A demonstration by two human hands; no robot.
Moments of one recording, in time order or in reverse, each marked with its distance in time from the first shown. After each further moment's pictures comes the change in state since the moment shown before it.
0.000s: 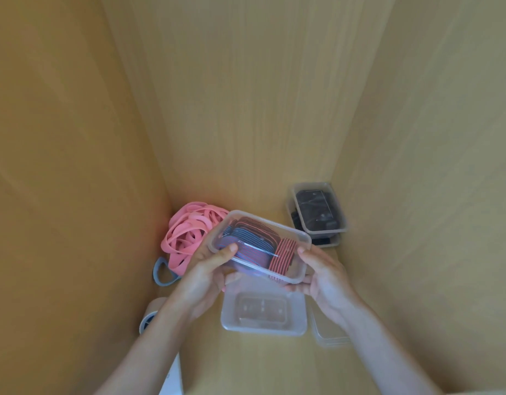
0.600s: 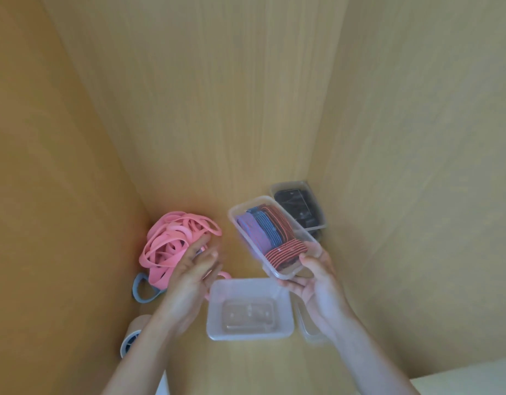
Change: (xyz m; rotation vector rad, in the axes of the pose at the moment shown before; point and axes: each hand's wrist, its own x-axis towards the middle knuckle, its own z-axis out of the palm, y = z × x) left_hand 0.011 -0.011 -0.004 0.021 0.196 -0.078; right_hand -0.010 0.016 -0.012 0.326 0.196 -0.107
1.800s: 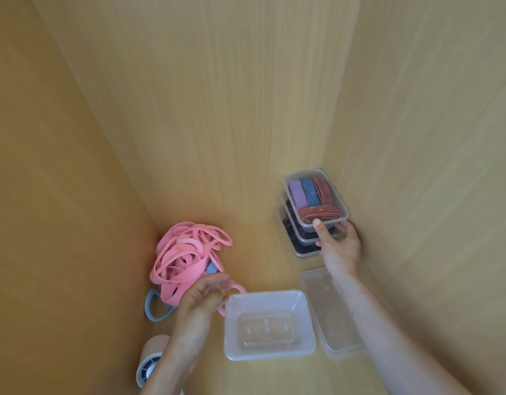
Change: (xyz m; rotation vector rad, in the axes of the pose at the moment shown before) left_hand -0.006 -0.020 -0.026 0.308 0.067 0.071; right_hand 0.091 -0.016 0.003 -0.421 0.472 -0.327
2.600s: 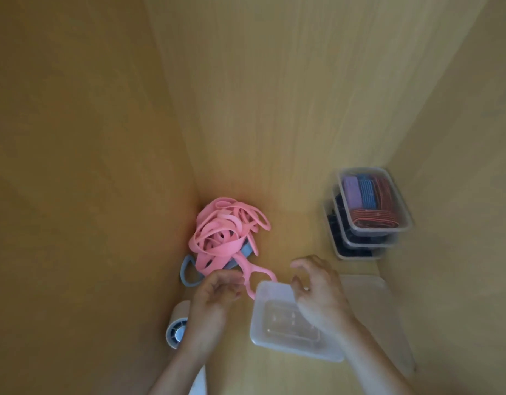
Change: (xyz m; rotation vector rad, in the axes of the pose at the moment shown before) left_hand -0.020 -0.016 -0.016 -0.005 0.283 0.018; right_hand -0.079 0.036 0.033 -0.852 -0.677 -0.483
